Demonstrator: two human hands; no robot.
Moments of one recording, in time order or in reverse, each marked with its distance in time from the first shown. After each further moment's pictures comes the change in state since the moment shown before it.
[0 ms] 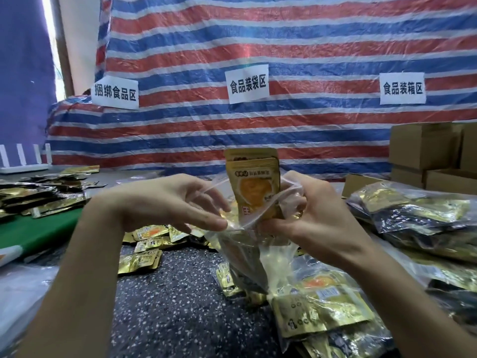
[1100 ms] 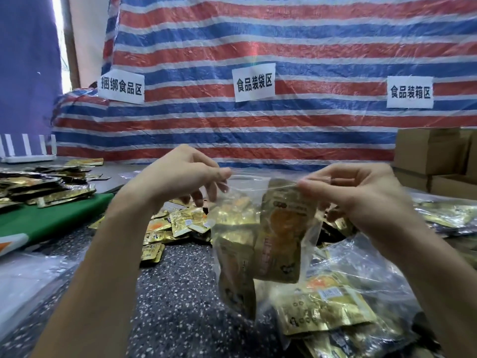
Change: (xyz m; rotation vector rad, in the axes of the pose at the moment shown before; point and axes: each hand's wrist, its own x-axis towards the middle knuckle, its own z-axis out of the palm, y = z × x) left_hand 0.013 0.016 0.006 -0.032 0.468 -0.062; right_hand -0.001 -0.003 -0.038 0.262 0.122 0.129
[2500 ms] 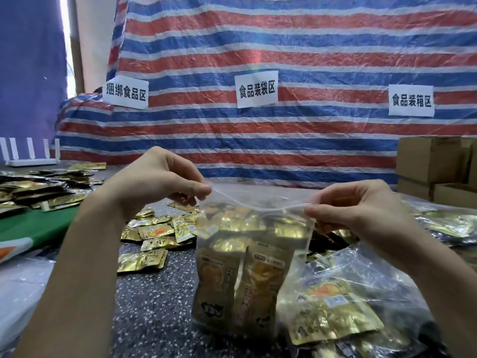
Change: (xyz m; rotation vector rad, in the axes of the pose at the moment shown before) left_hand -0.009 -0.028 -0.035 -0.174 -0.019 0.131; right_hand 0.001 0.008 -0.002 0.024 -0.141 0.102
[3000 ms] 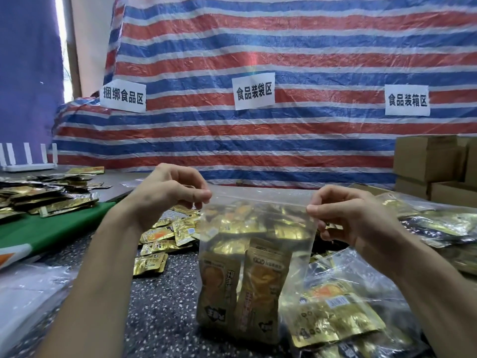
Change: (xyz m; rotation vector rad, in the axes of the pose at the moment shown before) left_hand 0.011 -0.024 0.012 -0.145 0.037 0.034; right_hand 0.008 0.015 0.004 0.183 0.013 0.153
